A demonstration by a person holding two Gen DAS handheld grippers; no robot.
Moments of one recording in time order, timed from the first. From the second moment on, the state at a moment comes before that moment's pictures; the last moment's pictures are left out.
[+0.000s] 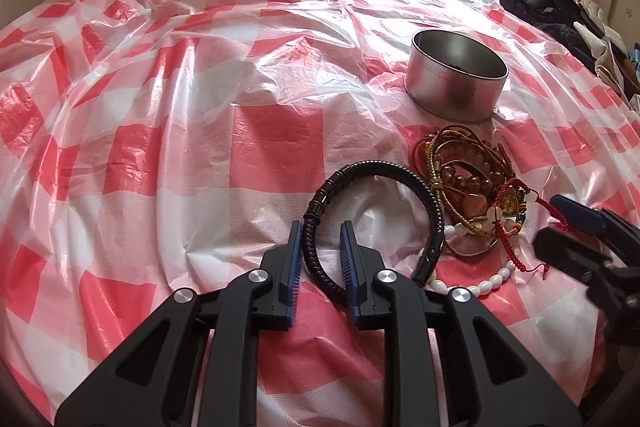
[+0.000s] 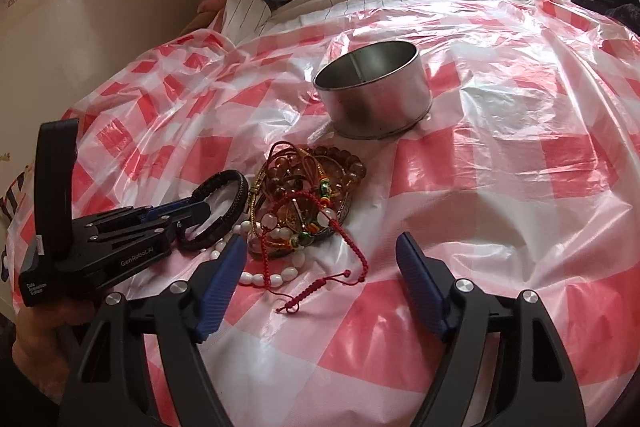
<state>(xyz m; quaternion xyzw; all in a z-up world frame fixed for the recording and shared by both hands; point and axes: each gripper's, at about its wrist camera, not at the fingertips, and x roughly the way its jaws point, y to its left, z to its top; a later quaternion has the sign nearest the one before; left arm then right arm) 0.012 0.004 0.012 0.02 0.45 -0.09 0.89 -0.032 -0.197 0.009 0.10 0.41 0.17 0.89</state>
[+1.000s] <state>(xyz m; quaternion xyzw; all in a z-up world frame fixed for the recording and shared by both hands) 0.012 0.003 0.009 0.02 0.45 -0.09 0.89 -0.059 -0.198 0.008 -0.01 0.43 0.11 0.90</state>
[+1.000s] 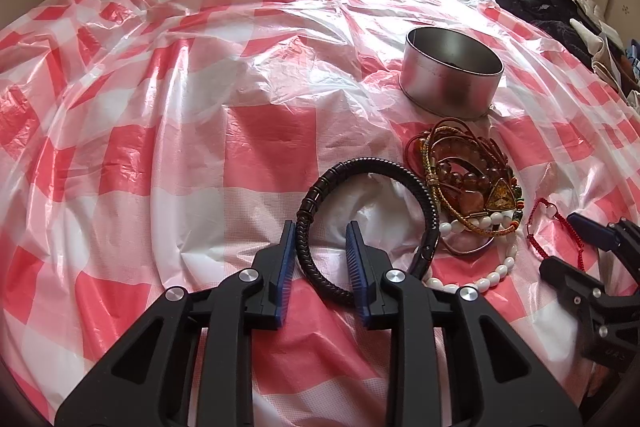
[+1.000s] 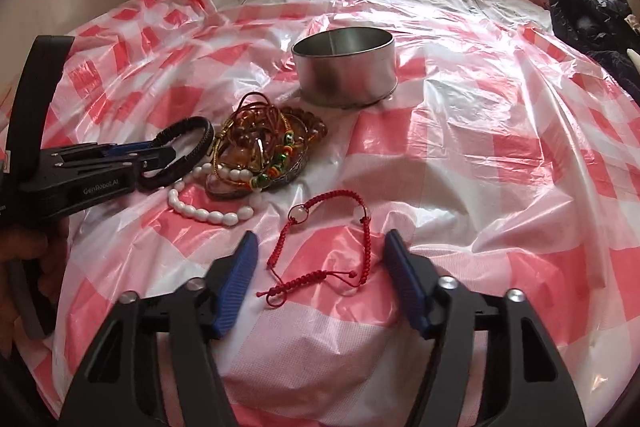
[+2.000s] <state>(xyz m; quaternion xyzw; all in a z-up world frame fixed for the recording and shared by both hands) 0.006 0.009 0.018 0.02 0.44 -0.10 0.89 -0.061 -0.201 0.015 0.02 0.39 0.11 0.91</state>
